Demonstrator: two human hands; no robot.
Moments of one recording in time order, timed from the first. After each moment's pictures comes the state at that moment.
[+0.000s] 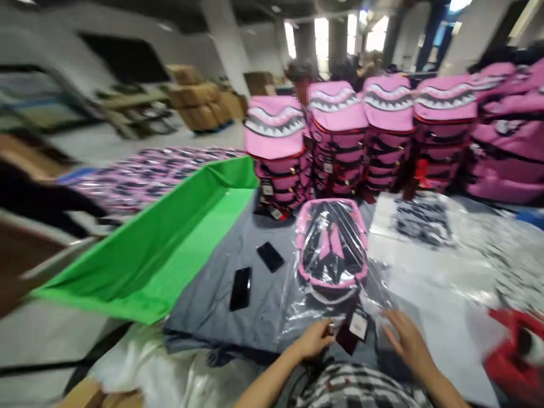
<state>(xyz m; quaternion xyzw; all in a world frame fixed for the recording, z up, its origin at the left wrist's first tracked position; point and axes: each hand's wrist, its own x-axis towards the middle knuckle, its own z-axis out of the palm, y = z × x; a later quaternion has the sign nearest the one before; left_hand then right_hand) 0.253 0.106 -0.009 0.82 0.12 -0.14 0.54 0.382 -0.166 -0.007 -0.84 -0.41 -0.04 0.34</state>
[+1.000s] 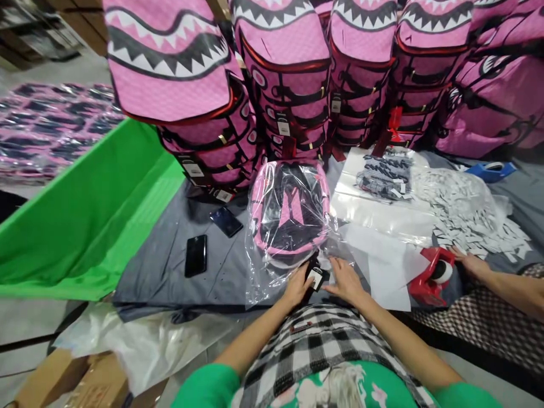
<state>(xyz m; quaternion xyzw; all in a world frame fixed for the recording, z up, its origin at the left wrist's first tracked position) 0.283 0.029 -0.088 0.83 0.23 -0.03 0.51 0.393 -0.156 -0.030 -0.88 -0.42 0.12 0.17</state>
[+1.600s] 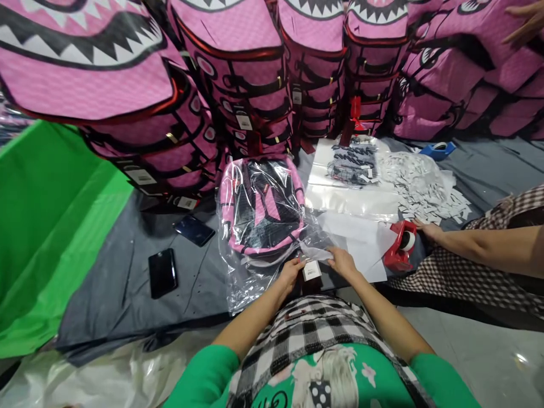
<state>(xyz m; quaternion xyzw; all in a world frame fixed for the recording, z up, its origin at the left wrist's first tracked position) 0.314 0.000 -0.095 0.46 0.34 -0.13 0.81 0.408 -0.188 -0.024 -0.93 -0.20 0.25 0.21</state>
